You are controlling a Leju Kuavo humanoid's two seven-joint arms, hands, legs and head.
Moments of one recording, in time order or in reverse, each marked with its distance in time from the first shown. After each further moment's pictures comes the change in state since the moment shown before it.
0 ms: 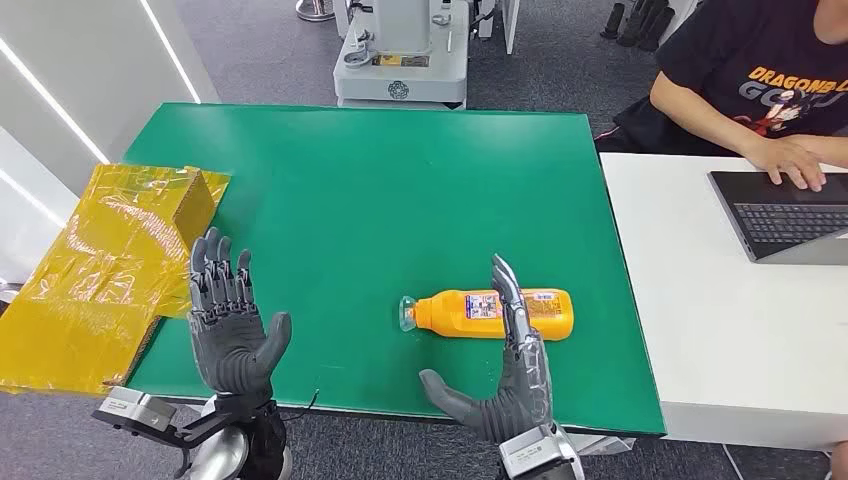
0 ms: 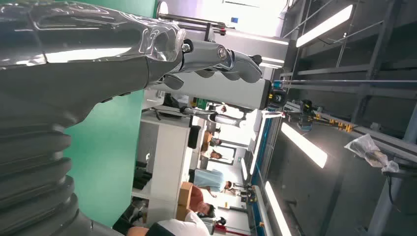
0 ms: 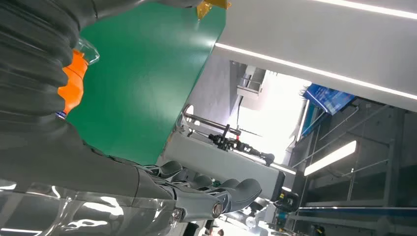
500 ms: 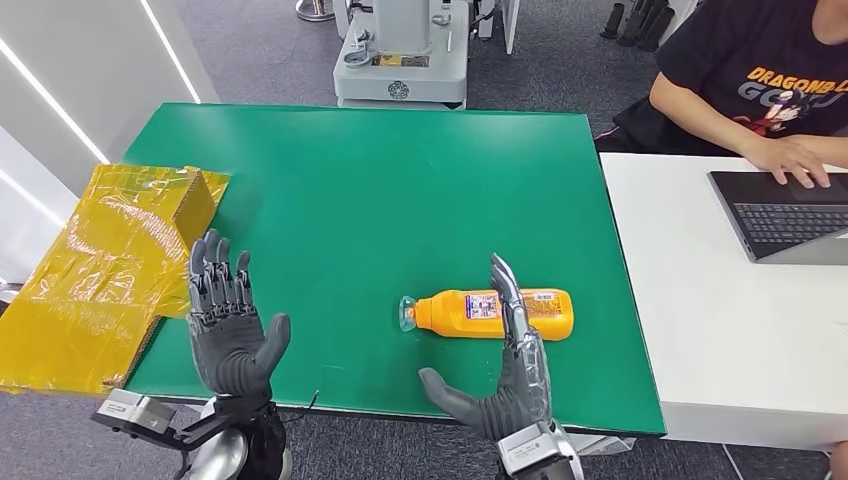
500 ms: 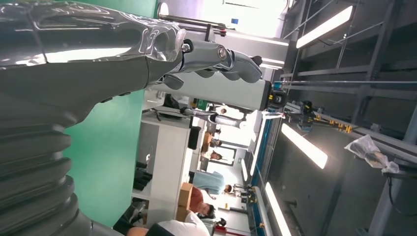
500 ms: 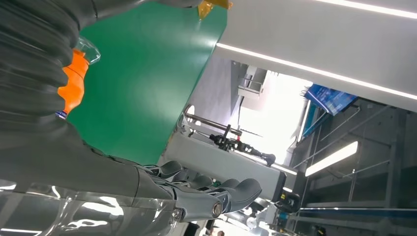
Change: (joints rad) left arm 0.010 0.000 0.000 -0.007 -0.003 0.004 0.000; right arm -0.009 0.000 0.000 0.013 0.001 -0.011 0.000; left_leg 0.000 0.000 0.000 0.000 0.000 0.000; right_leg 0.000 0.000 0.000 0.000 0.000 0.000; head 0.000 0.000
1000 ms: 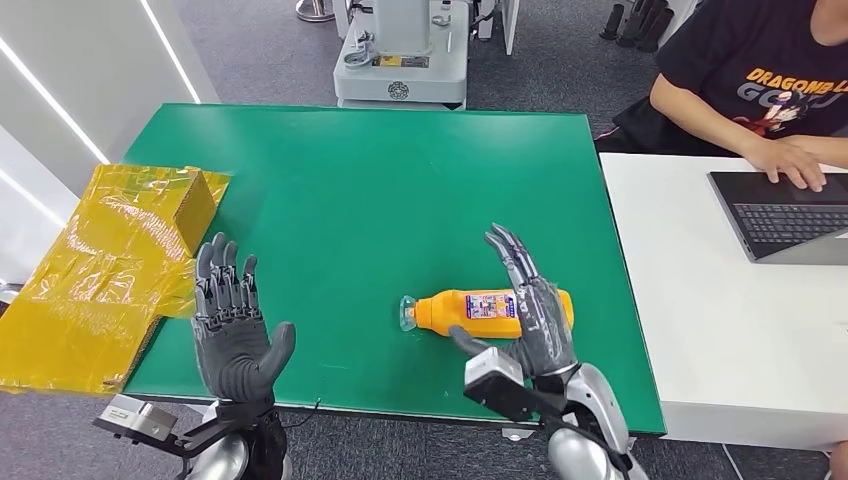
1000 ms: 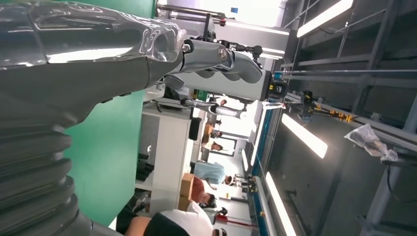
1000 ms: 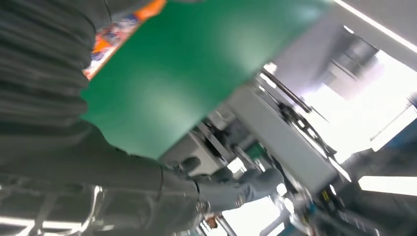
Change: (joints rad) left arm 0.015 -0.005 0.000 -0.004 -0.017 -0.051 0.000; right arm -0.177 -0.092 -0.159 0.091 0.415 0.222 0.267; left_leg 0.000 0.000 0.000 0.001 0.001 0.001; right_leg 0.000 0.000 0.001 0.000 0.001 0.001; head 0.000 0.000
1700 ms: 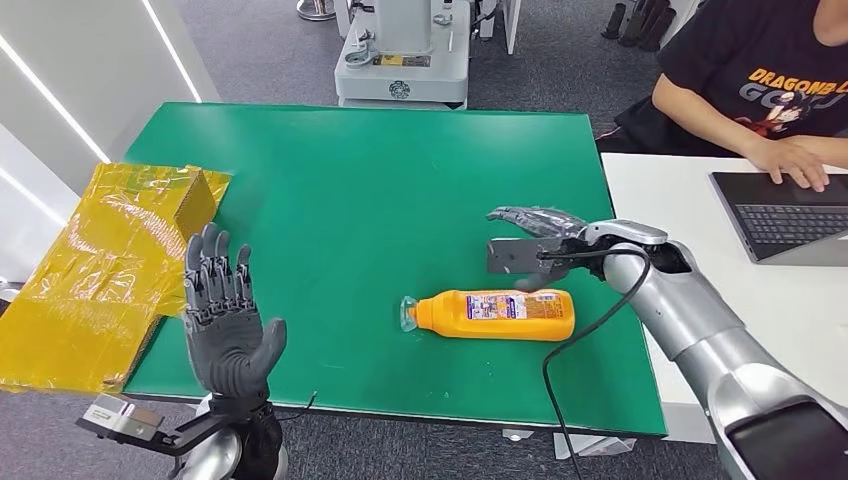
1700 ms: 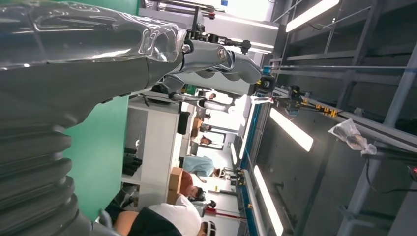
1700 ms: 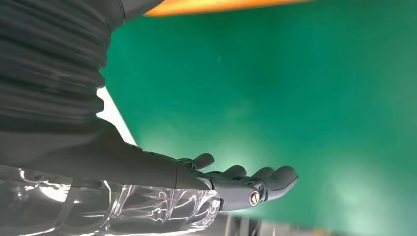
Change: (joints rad) left arm -0.017 0.003 0.013 -0.027 0.009 -0.039 0.003; right arm -0.734 -0.171 0.236 0.723 -0.111 0.778 0.001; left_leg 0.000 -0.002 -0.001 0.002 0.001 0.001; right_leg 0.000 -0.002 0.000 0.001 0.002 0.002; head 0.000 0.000
